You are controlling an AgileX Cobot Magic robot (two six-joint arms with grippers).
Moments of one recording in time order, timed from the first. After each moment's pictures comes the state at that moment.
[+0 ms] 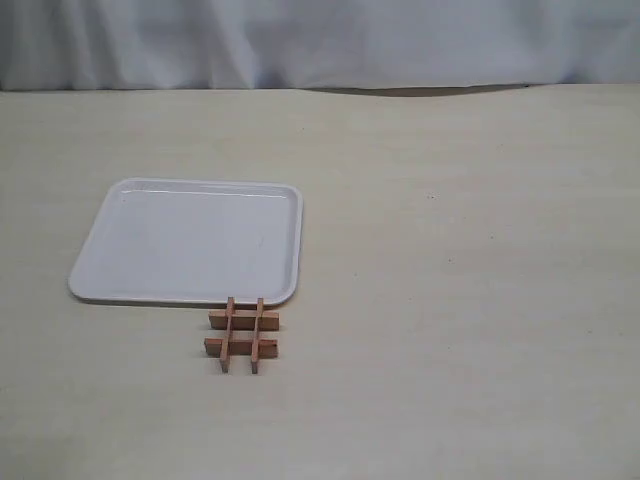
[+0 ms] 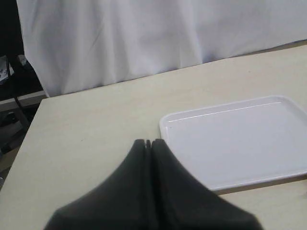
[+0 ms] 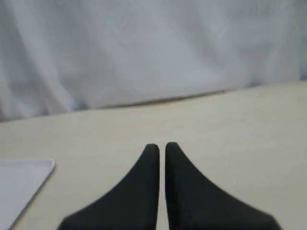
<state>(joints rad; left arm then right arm) -0.12 0.00 0.00 -0.21 0.31 0.26 -0.23 0.01 0.00 0.06 0.14 0.09</state>
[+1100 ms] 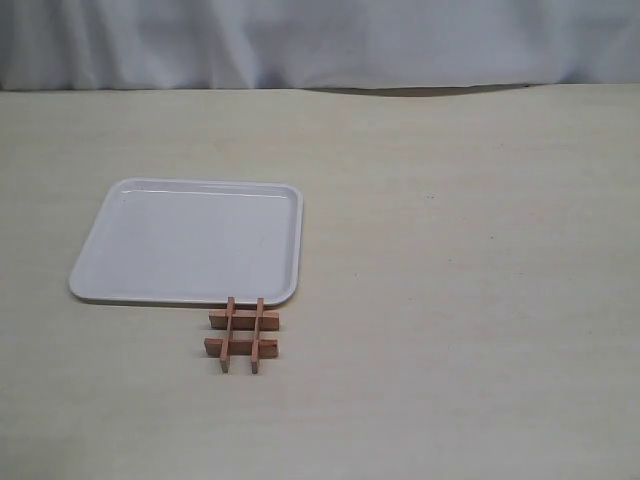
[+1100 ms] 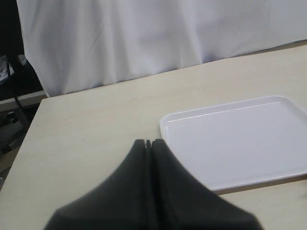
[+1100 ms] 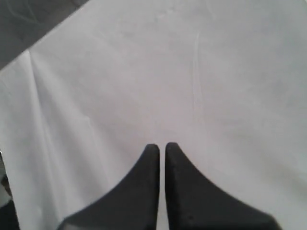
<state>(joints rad) -0.12 0.00 0.00 -0.21 0.31 0.26 -0.23 0.32 -0.24 -0.02 -0.43 0.59</state>
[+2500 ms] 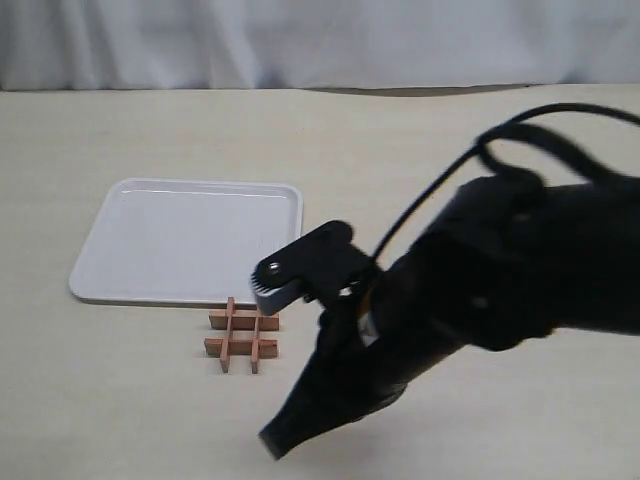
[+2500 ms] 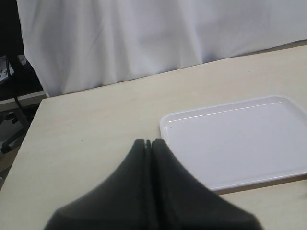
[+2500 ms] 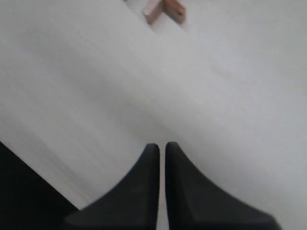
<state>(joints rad) -0.12 0.00 0.00 -0.21 0.31 0.26 0.65 1.58 -0.90 0.06 0.68 0.20</state>
